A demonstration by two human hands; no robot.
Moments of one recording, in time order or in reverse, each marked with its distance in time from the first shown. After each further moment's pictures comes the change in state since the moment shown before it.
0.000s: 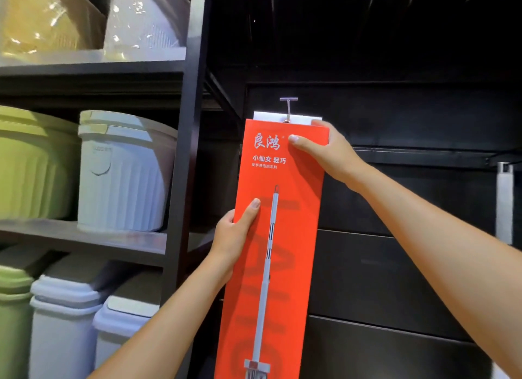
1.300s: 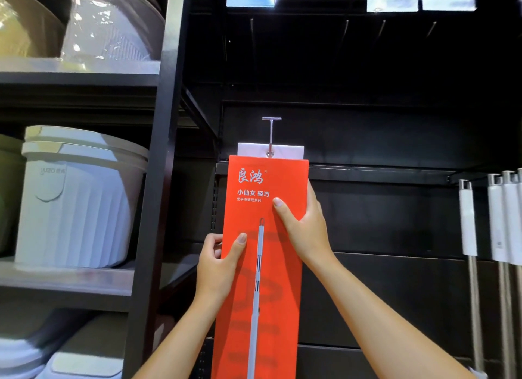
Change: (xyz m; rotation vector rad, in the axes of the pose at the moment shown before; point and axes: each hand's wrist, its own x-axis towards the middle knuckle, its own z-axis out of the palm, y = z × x) left_hand 0.044 -0.046 -0.001 0.054 0.106 0.214; right_hand -0.061 0.059 0.070 0.023 0.282 0.038
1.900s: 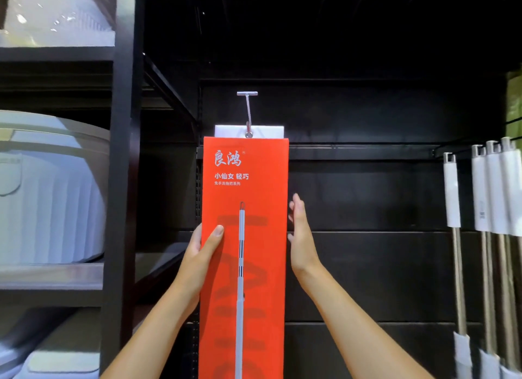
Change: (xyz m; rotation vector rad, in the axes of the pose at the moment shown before) left_hand -0.003 -0.006 -0.008 -0.117 -0.253 -0.209; right_hand -0.037 0.051 0.001 0.325 -0.038 0.296
